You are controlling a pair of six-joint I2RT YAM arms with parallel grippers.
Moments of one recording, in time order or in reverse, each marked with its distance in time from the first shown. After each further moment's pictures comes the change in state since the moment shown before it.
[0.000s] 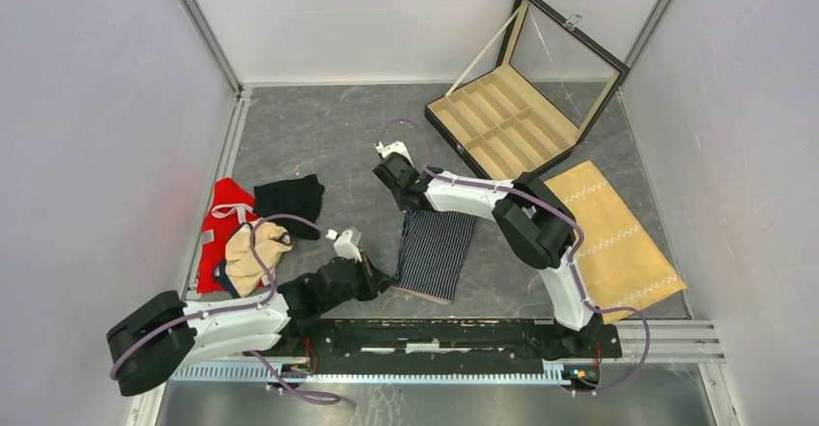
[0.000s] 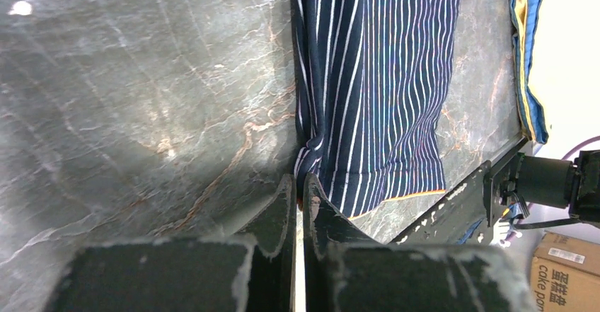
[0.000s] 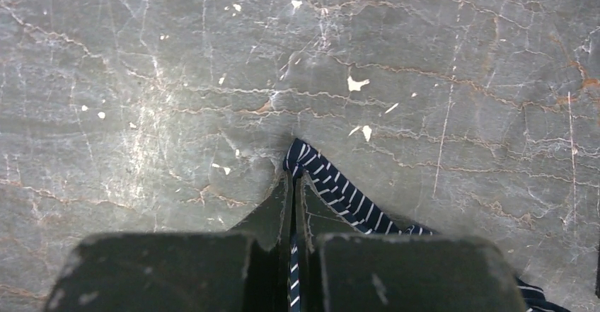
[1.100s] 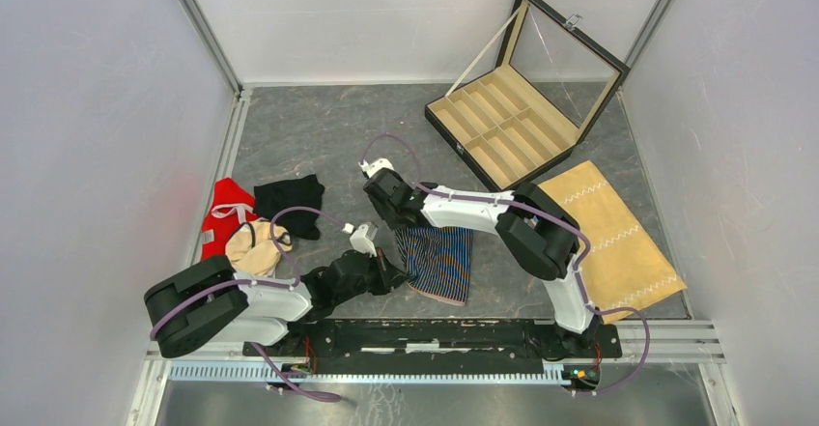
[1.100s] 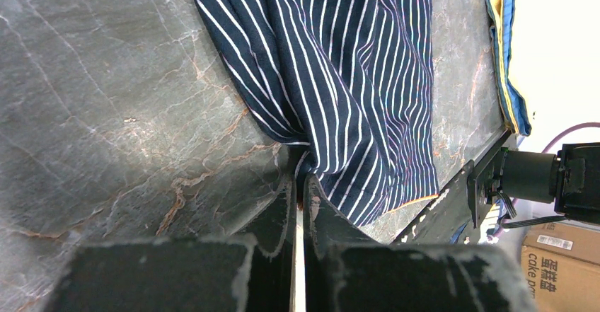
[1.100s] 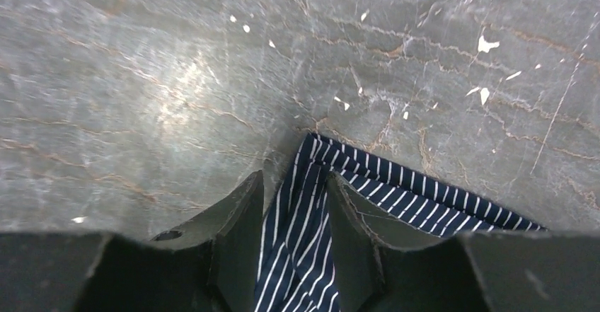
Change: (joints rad) left arm 0.000 0.332 0.053 0.321 0.051 0.029; right arm 0.093 -0.076 -0.070 0.042 -0.105 -0.012
